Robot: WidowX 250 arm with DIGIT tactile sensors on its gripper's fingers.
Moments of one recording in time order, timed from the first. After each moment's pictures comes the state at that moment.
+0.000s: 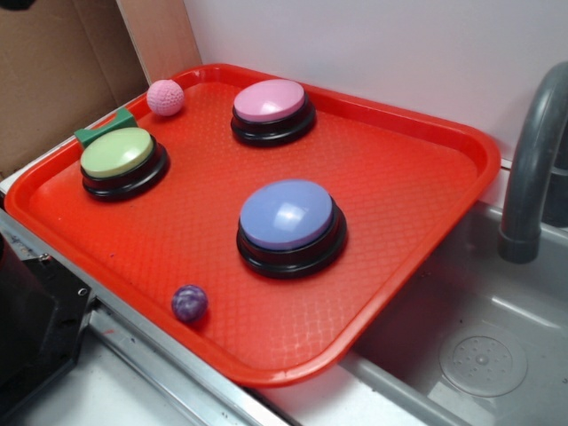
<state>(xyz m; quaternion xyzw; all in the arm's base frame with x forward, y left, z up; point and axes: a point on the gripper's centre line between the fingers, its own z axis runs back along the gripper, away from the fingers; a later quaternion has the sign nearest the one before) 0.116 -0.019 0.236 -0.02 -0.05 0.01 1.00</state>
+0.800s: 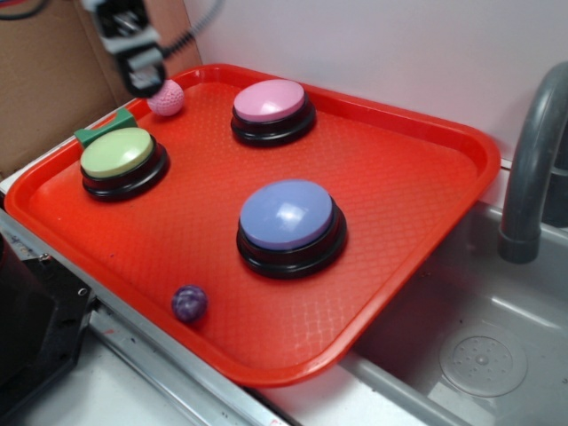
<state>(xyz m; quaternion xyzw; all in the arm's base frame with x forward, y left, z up) 0.205 -0.038 0.144 0.01 0.01 -0.23 0.97</state>
